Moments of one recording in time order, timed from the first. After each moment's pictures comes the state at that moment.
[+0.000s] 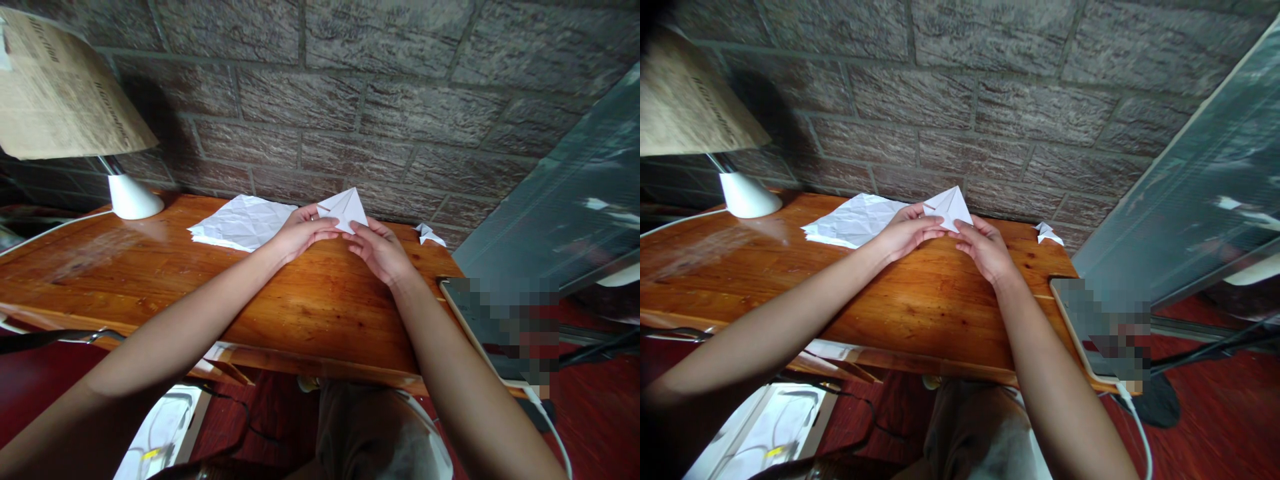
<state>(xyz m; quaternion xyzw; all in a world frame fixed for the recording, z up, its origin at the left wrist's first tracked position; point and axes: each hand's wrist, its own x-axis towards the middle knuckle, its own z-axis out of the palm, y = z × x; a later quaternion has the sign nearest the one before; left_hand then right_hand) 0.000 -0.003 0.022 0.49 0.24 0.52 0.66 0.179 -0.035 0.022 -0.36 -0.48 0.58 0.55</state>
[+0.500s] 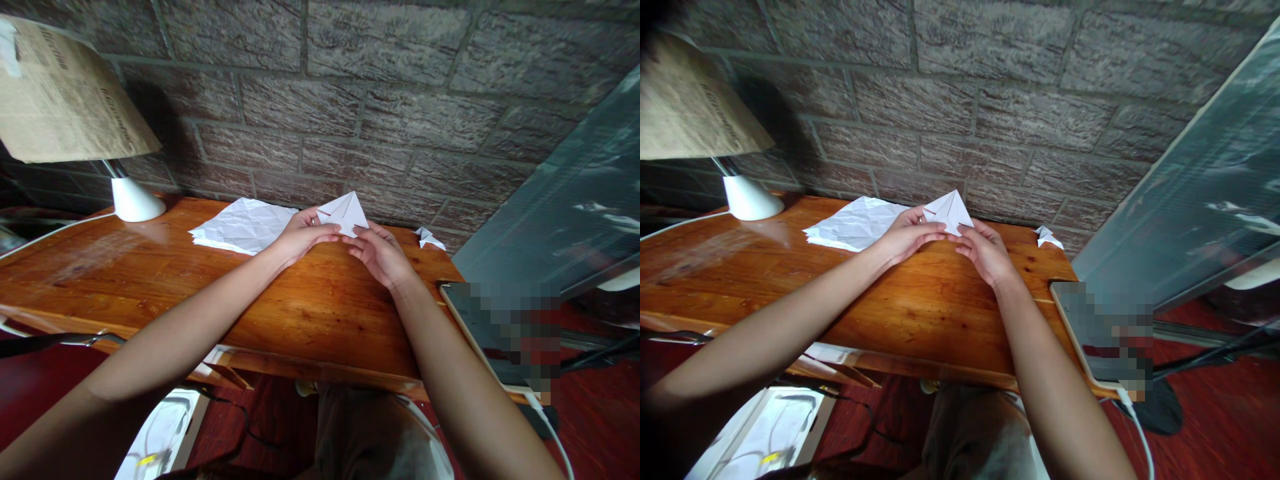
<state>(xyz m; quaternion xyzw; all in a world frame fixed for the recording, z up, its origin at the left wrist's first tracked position) 0.004 -0.005 0.023 0.49 0.24 0.54 0.64 0.177 -0.035 0.025 -0.33 -0.46 0.61 0.56</state>
